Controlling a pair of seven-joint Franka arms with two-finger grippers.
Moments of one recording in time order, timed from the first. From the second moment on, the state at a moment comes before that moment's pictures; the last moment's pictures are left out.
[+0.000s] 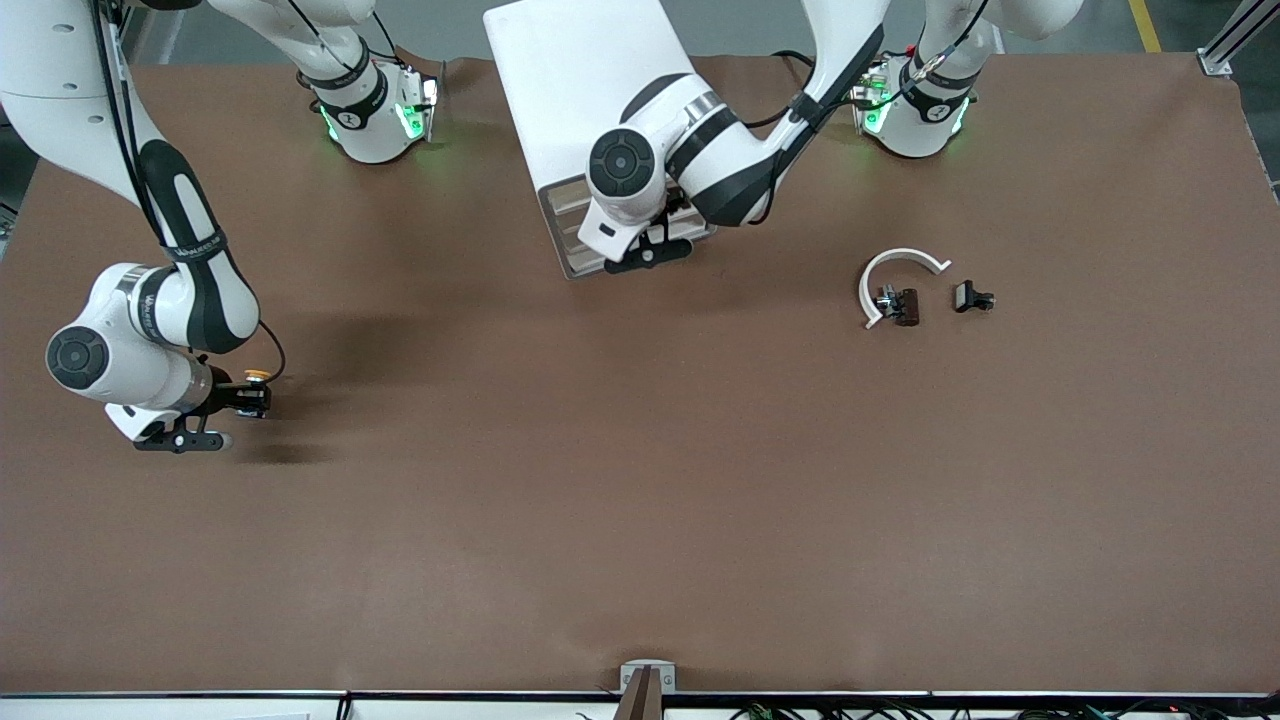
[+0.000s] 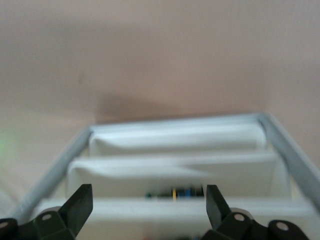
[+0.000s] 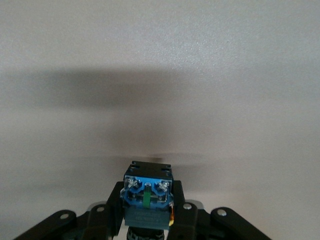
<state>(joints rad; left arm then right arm) -0.74 0.50 -0.20 -1.63 -0.17 1.87 -1.08 -0.12 0.51 -0.09 -1.99 -0.06 2.38 -0.15</state>
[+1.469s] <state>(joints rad) -0.06 0.19 -0.13 -1.48 0.10 1.62 -0.57 -0.06 0.15 -0.05 -1.77 -0.03 1.74 -0.15</state>
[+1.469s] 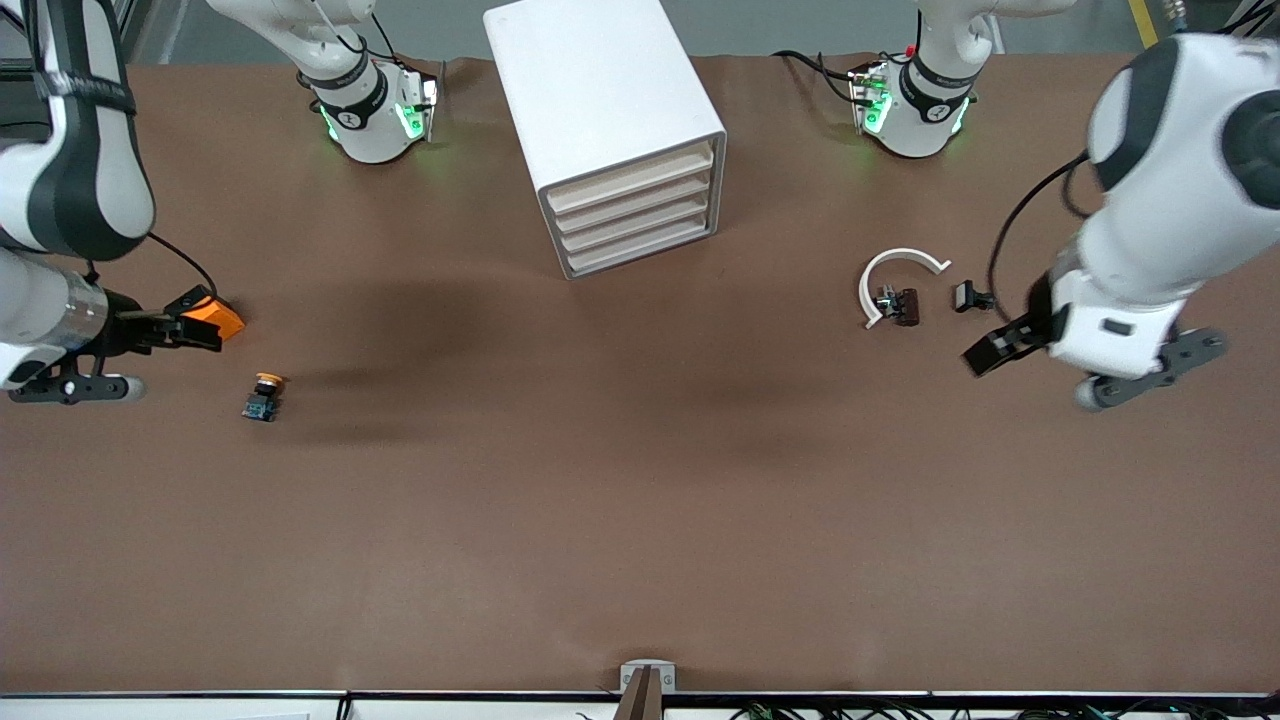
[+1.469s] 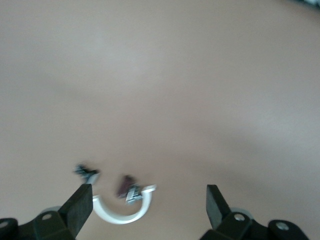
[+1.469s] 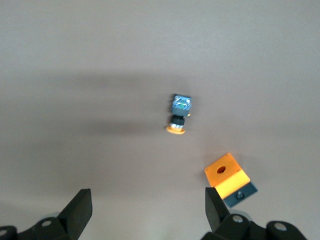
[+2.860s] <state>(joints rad) 0.04 -0.17 -0.15 -1.73 0.00 1.51 -0.14 0.01 -0.07 -0.08 -1.60 0.01 1.50 -0.13</state>
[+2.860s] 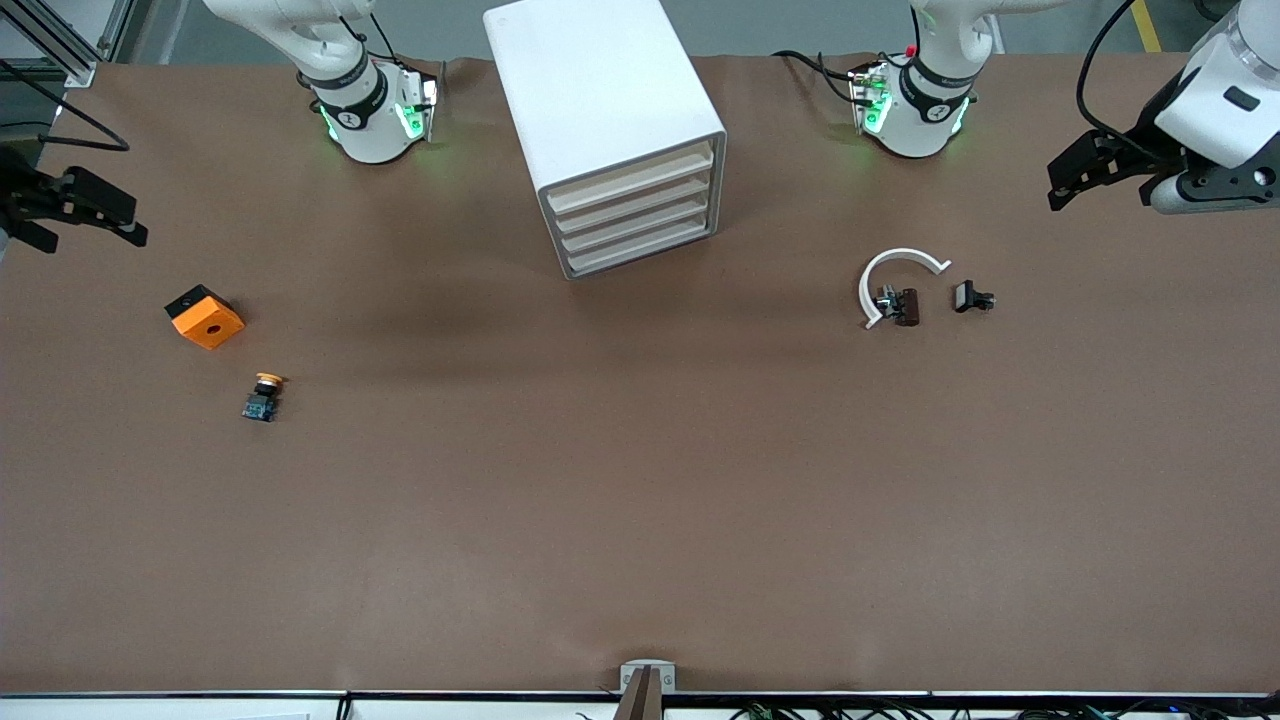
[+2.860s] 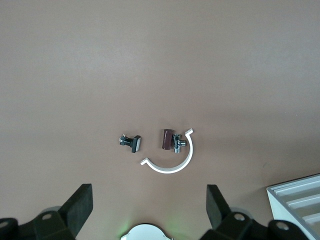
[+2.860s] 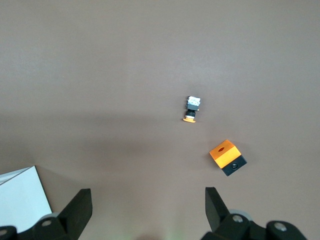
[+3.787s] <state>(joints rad) 0.05 -0.15 -0.14 -1.71 0.00 1.54 -0.14 0.00 -0.08 -0.08 -1.53 0.00 1.46 -0.15</state>
